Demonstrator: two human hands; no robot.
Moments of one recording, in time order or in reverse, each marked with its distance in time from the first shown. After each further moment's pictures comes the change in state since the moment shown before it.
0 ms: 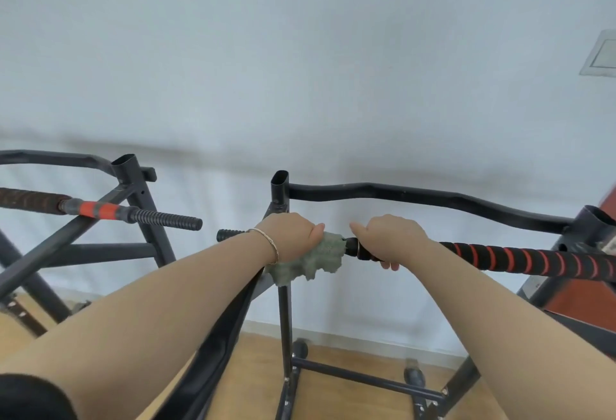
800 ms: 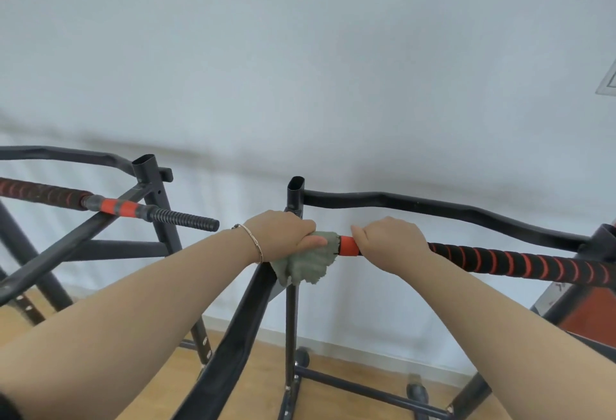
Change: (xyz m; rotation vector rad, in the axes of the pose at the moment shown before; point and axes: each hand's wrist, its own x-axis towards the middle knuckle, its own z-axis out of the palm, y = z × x) left_hand -0.035 -0.030 -0.029 0.127 -0.017 0.085; right_hand -0.007 -0.025 -0.003 -0.395 0.275 -0.333
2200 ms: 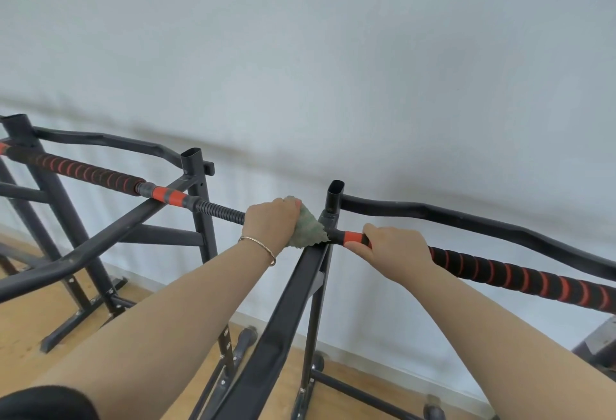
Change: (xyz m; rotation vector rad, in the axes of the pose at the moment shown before) left_hand -0.034 -0.046 0.019 0.218 0.171 -0.592; right_hand 0.036 -0.043 0.022 0.097 0.131 0.044
